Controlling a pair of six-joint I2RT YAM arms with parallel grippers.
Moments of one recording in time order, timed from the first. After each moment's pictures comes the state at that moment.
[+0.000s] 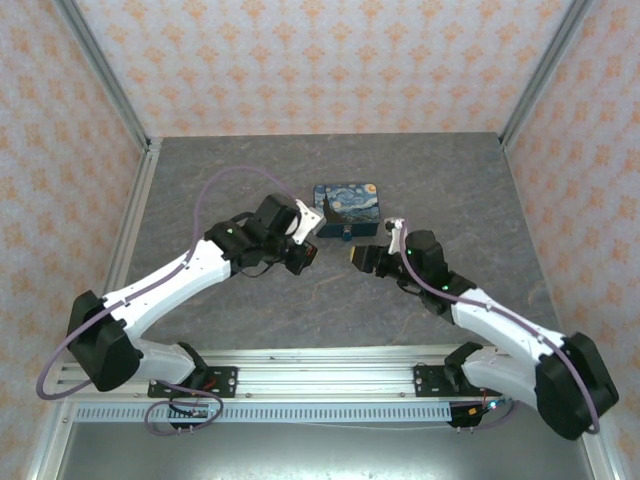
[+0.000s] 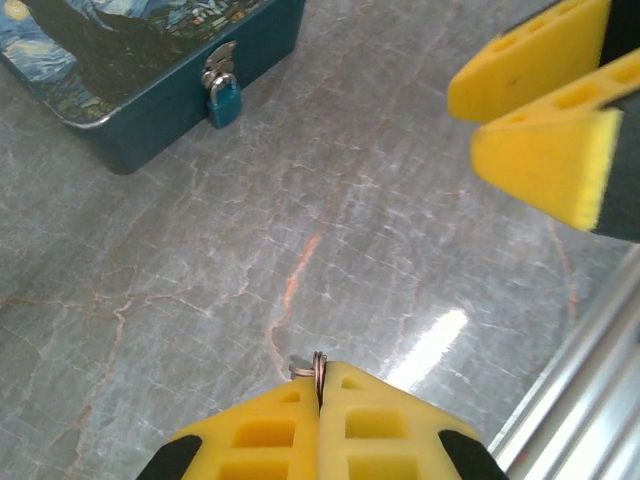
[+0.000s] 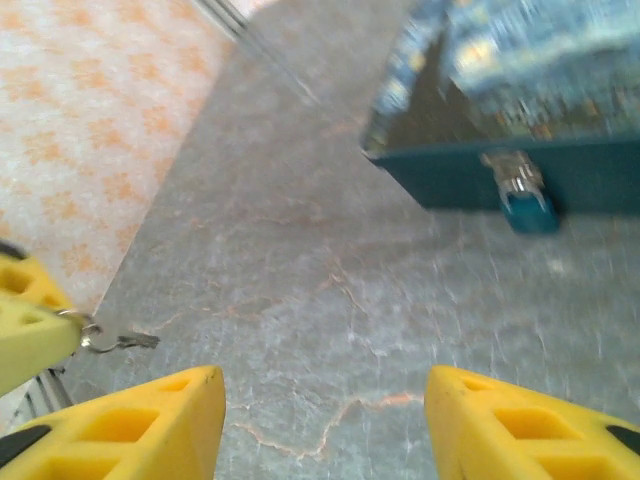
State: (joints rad) left arm -0.68 1.34 1.14 -0.69 0.20 -0.13; right arm 0.57 1.01 0.48 0.13 -0.28 0.56
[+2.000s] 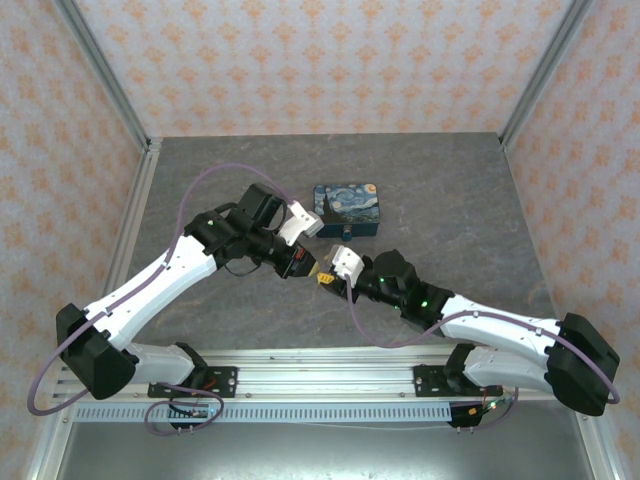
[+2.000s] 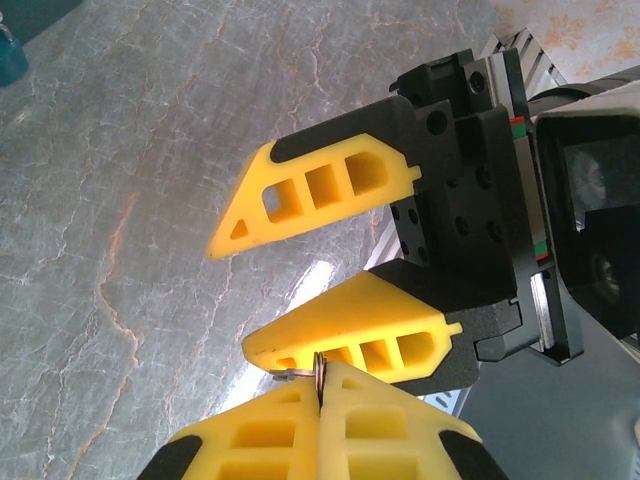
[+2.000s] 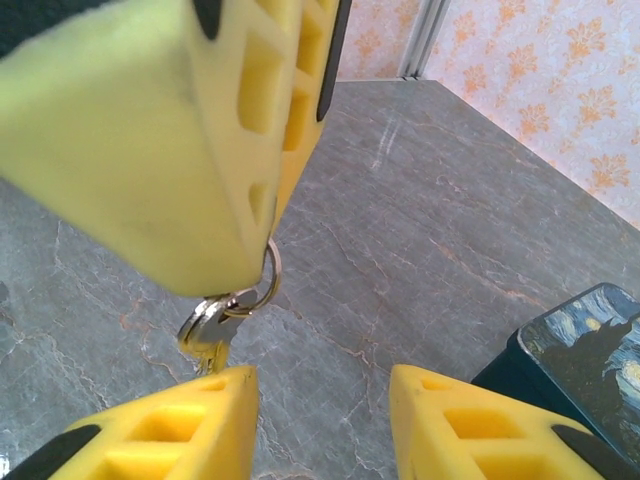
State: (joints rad) left arm -0.62 1.30 1.23 -0.88 0.58 -0.09; right arm 0.94 1.08 0.52 0.26 -0.09 -0.26
